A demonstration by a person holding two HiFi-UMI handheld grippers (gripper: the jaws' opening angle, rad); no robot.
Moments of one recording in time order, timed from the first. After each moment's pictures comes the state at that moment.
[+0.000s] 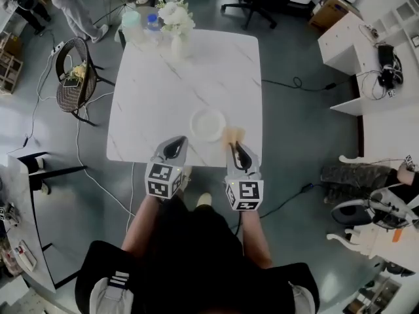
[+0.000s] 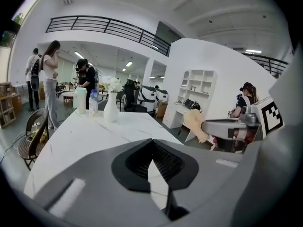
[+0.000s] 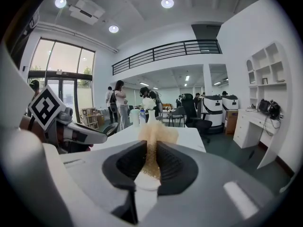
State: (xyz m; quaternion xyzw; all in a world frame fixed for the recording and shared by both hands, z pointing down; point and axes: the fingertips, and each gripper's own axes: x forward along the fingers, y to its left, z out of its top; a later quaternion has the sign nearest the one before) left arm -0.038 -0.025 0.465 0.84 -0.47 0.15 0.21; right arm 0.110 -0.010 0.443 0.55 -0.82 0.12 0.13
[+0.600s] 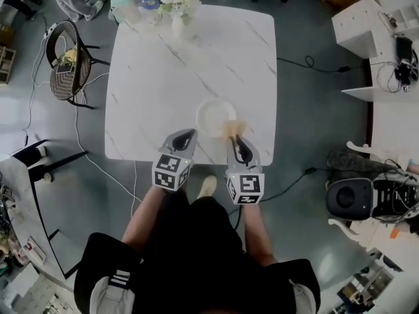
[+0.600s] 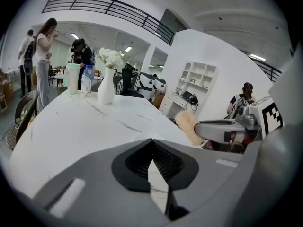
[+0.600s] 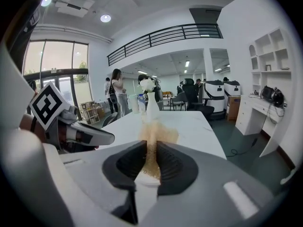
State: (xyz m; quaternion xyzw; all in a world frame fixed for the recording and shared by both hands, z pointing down) left arm -0.029 -0.069 0.549 0.84 -0.43 0.19 0.27; right arm 0.088 -0.054 0.524 0.54 -0.81 0.18 0.18
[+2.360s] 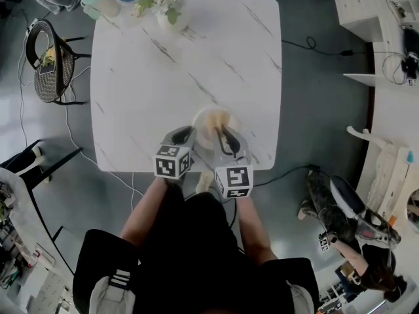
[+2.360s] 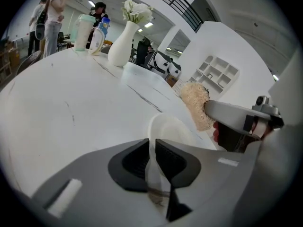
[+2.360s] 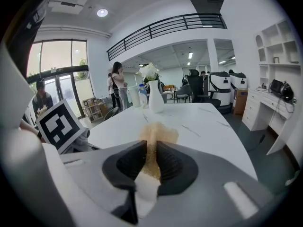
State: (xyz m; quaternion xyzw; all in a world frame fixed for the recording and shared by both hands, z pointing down) left arm -0.025 -0.108 0.664 0.77 -0.41 0.23 0.43; right arm 0.050 -0.122 0.580 0.51 -0.81 0.21 0.20
